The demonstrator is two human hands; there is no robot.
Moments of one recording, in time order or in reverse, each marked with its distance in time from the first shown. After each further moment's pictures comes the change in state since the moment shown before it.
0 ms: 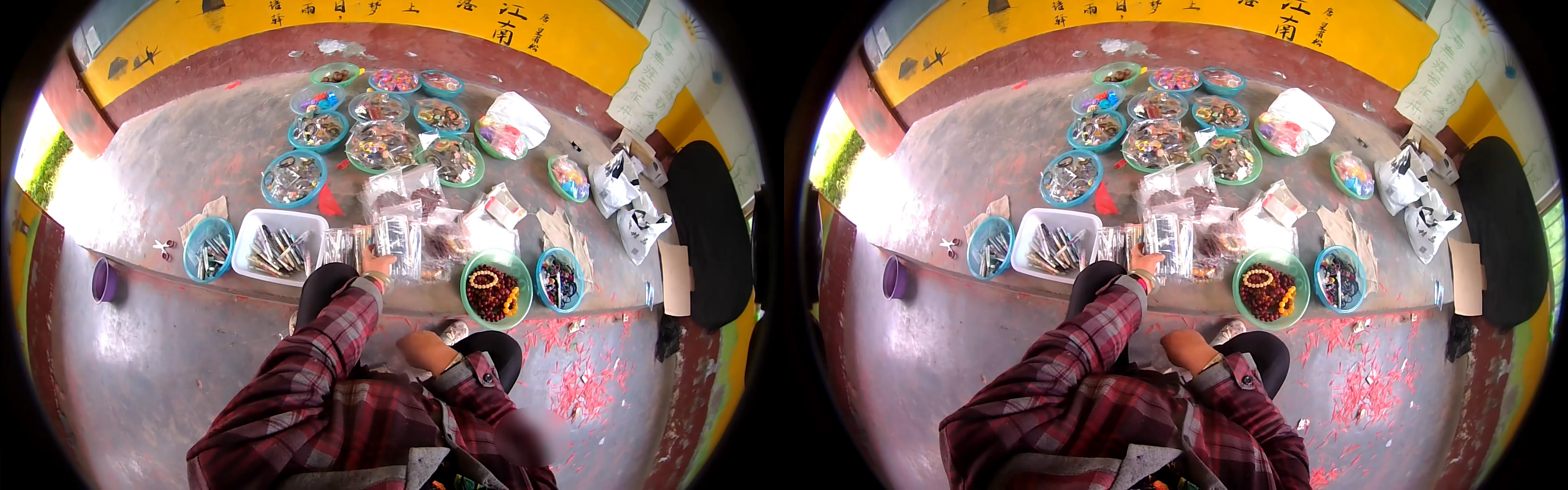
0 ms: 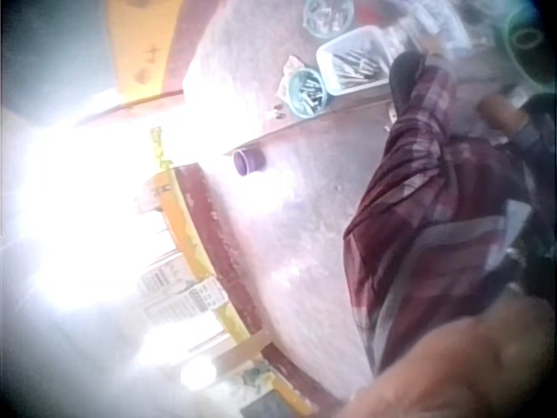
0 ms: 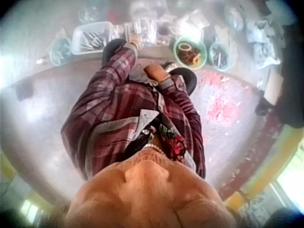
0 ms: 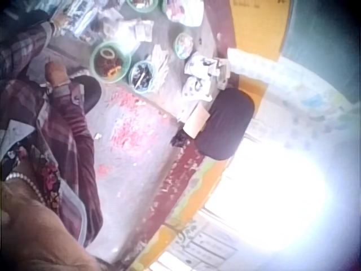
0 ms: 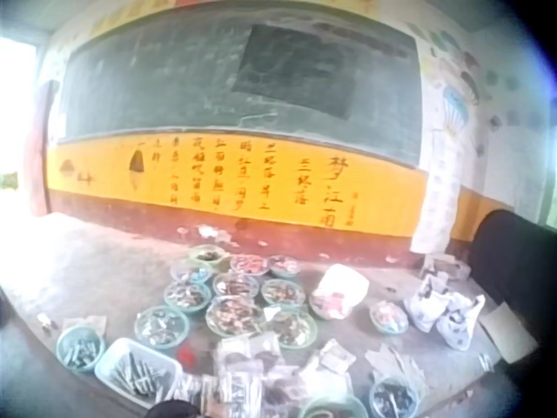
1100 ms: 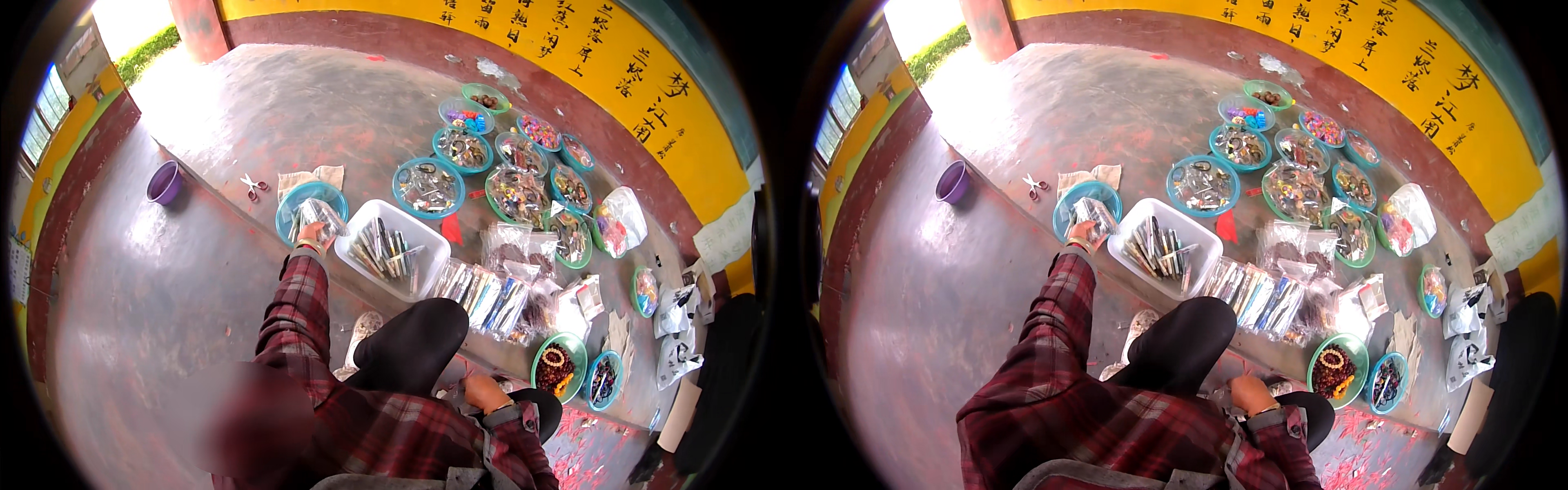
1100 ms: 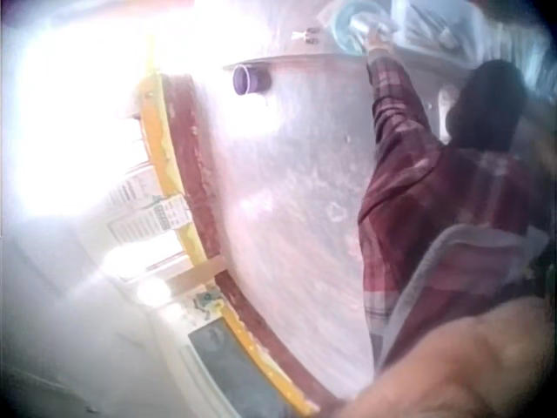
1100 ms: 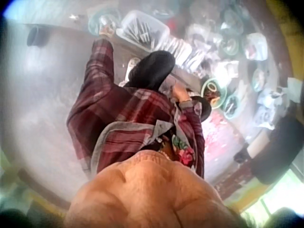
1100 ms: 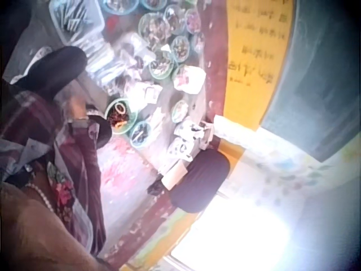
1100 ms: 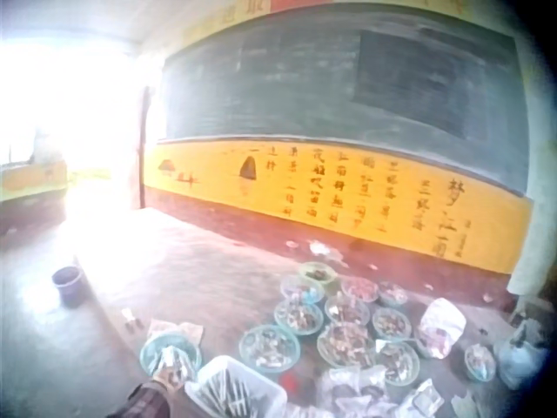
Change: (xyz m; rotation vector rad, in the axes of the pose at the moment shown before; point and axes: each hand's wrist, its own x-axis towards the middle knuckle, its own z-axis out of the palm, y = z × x) left_hand 0.106 0.185 -0.402 -0.541 0.634 -0.174; right_hand 0.060 -0.015 0.011 -0.100 -0.236 -0.012
